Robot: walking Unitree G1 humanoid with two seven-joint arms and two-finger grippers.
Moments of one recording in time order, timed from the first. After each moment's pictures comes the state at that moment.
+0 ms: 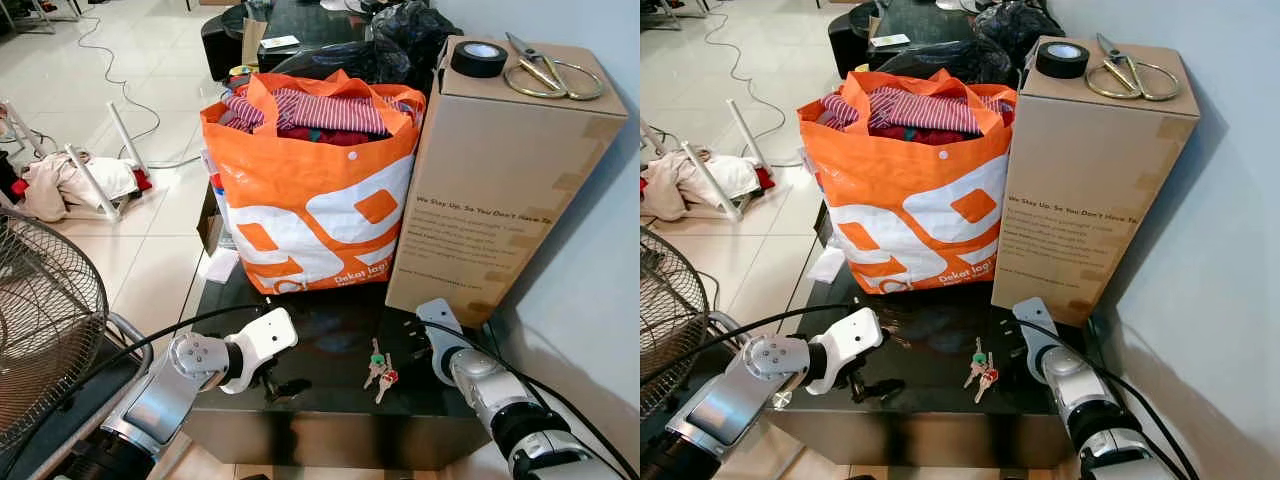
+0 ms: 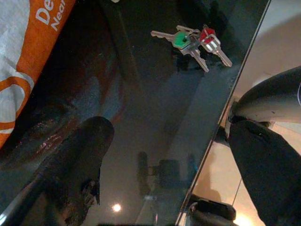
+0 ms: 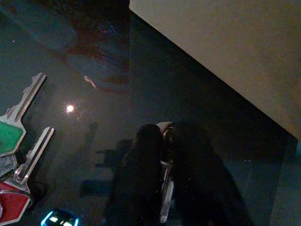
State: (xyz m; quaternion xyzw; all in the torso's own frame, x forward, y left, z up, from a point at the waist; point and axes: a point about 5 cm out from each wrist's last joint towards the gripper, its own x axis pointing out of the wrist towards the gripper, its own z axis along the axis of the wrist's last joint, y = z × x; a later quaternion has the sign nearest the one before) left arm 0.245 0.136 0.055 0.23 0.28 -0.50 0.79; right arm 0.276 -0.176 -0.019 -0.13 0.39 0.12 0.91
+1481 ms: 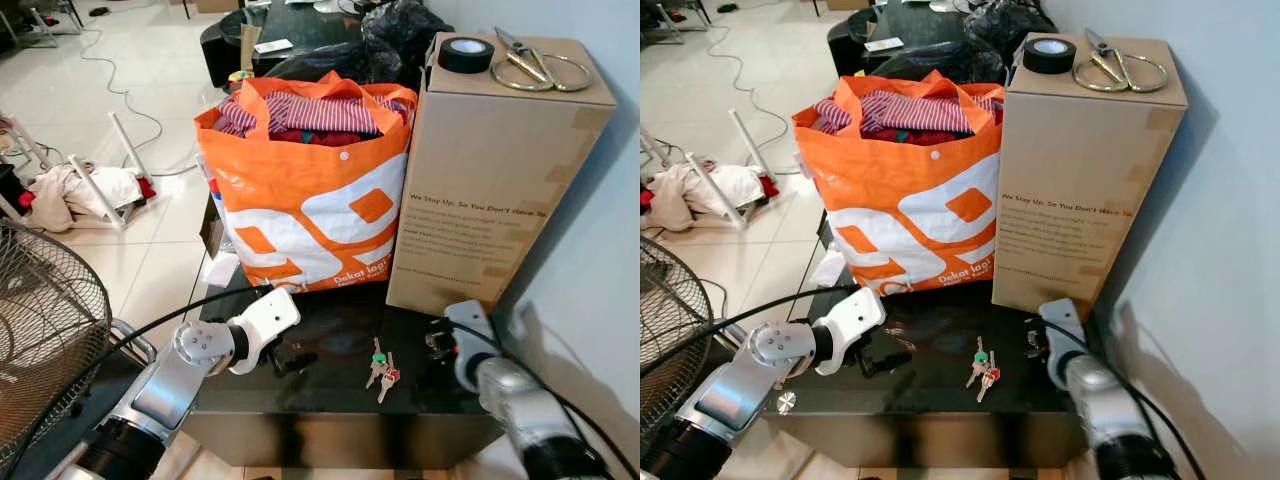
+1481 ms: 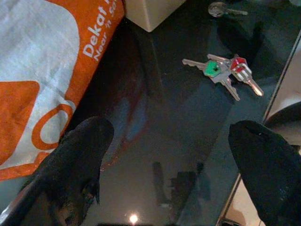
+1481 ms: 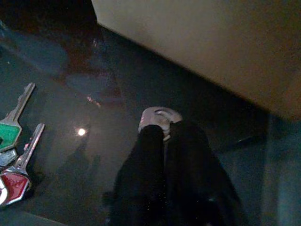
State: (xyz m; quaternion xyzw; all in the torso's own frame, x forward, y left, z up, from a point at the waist) left arm 0.261 0.130 0.065 0.23 0.23 -0.46 0.82; right arm 0.258 -0.196 -0.006 -0.07 0.37 0.08 0.92
